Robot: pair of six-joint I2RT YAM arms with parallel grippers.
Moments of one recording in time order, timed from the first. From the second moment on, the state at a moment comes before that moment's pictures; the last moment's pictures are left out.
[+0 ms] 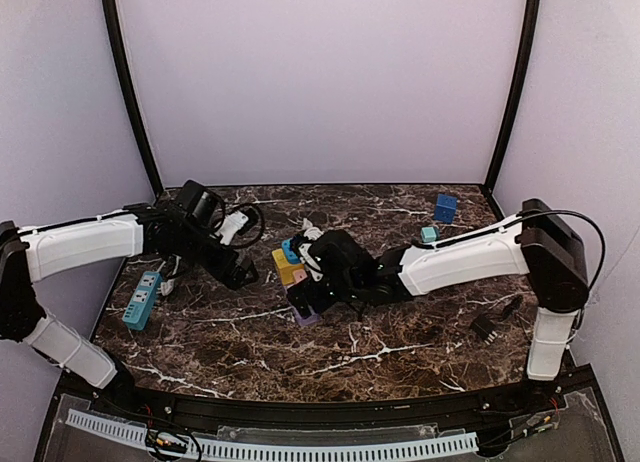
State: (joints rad) left arm -0.60 1.45 1.01 -0.56 0.10 0.13; right arm 1.09 1.86 1.18 -0.03 0.21 0.23
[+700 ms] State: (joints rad) left arm -0.34 1.02 0.58 -0.28 0.21 -0.22; right arm 1.12 2.06 1.35 -0.32 0.23 0.25
